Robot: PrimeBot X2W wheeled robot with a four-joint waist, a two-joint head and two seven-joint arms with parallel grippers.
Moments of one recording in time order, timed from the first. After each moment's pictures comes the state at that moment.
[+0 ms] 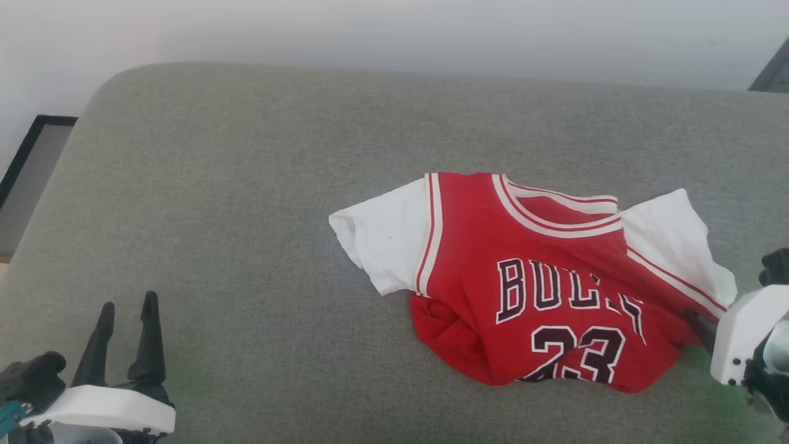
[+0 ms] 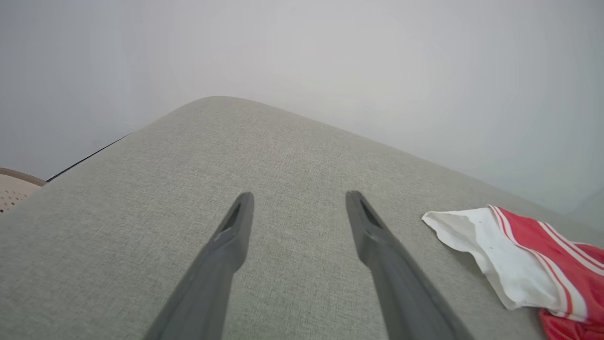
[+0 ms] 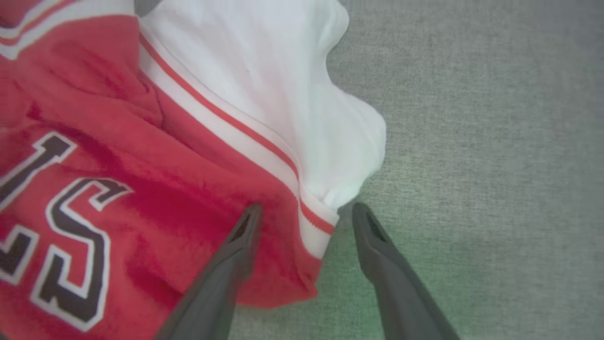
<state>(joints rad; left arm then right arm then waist) -0.04 0.26 0.10 0.28 -0.59 -0.13 -0.26 -0.22 -0.34 -0.13 0.33 0.38 0.13 0.60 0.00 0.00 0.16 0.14</state>
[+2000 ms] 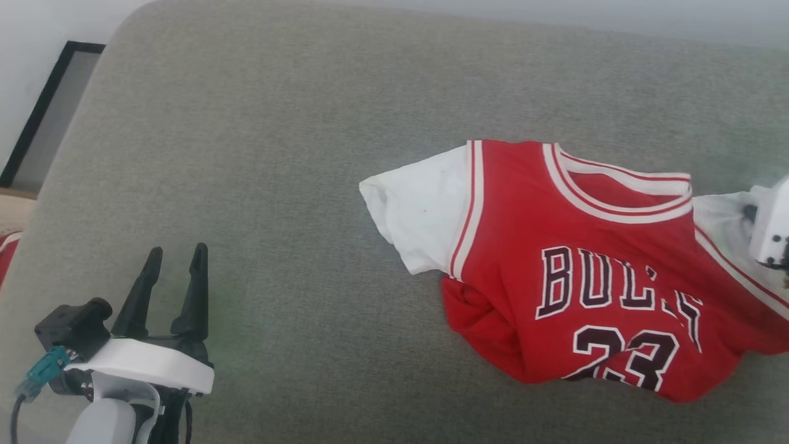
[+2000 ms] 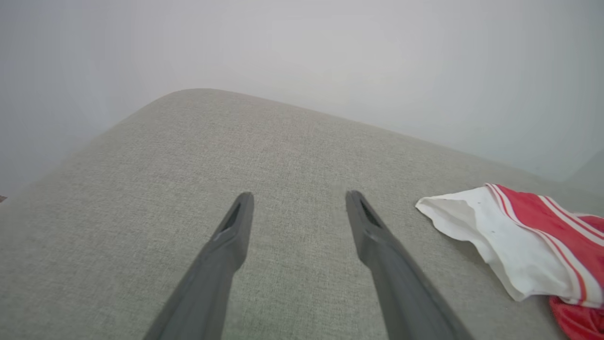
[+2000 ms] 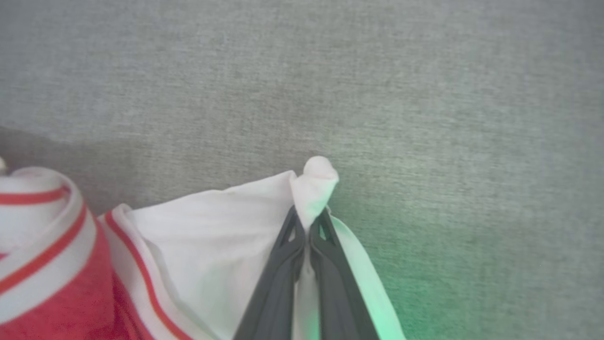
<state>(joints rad) -0.16 0.28 -0.04 0.25 -0.57 -0.13 -0.26 -0.69 -0.41 -0.10 0.77 0.33 0.13 0.60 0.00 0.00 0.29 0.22</state>
